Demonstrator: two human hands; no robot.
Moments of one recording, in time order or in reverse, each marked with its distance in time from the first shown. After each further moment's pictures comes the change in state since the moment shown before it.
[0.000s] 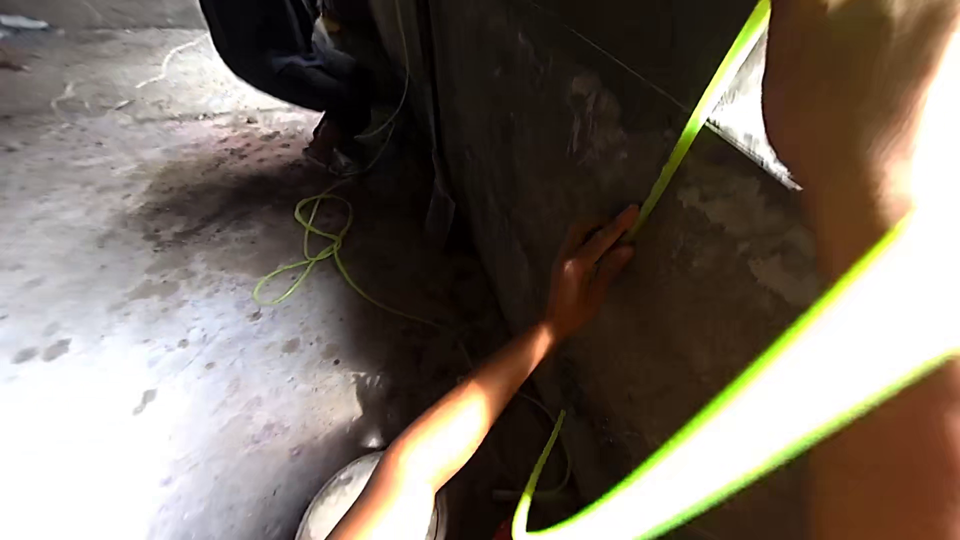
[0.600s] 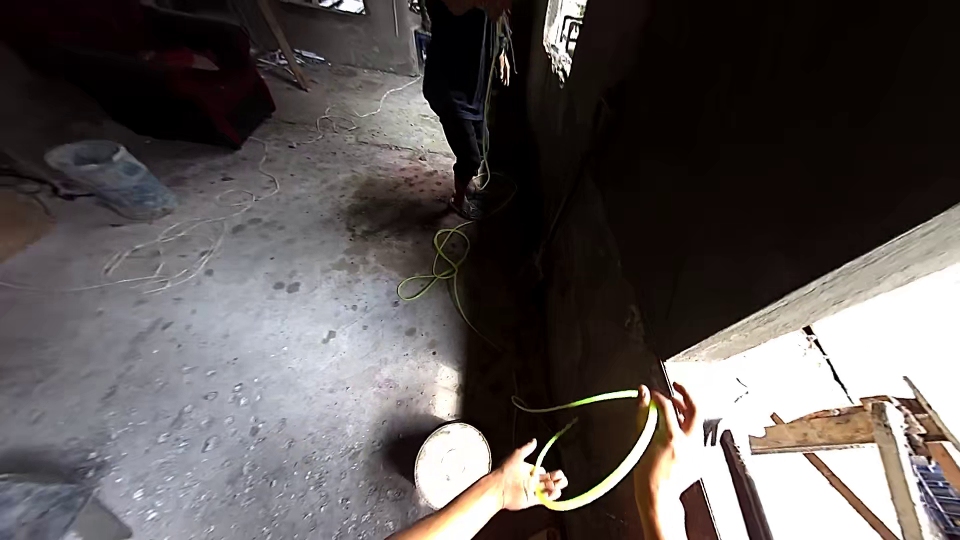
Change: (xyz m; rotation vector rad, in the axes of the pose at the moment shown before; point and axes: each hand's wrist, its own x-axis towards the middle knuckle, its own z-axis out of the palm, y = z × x) left_hand -0.064 0.279 -0.205 -1.190 0.300 -2.032; right_hand -0.046 -0.140 -0.150 0.037 -0.173 0.069
